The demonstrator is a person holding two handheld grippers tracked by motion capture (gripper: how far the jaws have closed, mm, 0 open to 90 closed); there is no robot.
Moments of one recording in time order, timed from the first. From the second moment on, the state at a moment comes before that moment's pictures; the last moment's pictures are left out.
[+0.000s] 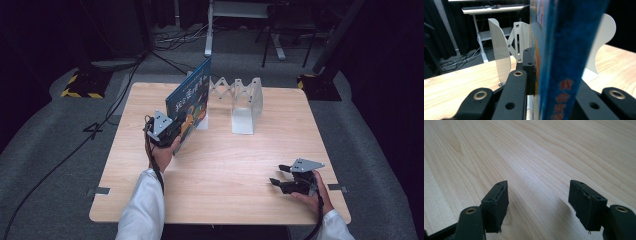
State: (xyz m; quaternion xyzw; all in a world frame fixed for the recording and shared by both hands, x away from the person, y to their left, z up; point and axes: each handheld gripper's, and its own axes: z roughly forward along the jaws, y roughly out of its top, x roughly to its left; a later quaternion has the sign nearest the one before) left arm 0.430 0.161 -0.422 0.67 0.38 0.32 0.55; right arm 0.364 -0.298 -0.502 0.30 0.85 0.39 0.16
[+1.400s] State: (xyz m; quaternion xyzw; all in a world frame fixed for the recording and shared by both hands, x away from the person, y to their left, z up) left arm 0.475 0.115 -0.416 0.66 0.44 0.36 0.49; right arm 0.364 -0.297 -0.502 0.30 0.86 0.39 0.16
